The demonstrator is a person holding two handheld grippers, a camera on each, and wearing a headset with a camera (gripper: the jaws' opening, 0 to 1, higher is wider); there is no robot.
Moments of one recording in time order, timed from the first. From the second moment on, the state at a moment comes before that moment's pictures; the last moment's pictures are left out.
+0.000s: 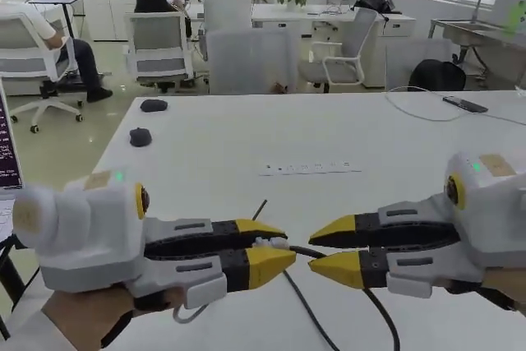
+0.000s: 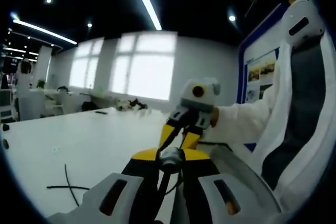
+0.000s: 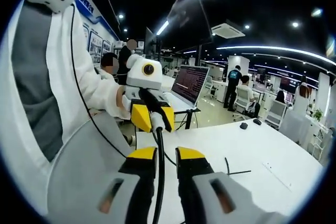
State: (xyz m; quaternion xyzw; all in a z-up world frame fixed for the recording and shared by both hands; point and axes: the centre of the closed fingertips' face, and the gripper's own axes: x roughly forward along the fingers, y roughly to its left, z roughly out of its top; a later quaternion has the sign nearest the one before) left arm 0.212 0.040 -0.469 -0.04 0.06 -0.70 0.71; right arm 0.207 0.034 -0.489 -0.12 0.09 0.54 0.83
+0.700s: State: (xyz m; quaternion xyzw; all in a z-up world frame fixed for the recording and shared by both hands) left arm 0.229 0.051 -0.477 -0.05 0.08 -0.69 0.71; right arm 0.221 0.049 -0.507 -0.16 0.11 0.55 0.81
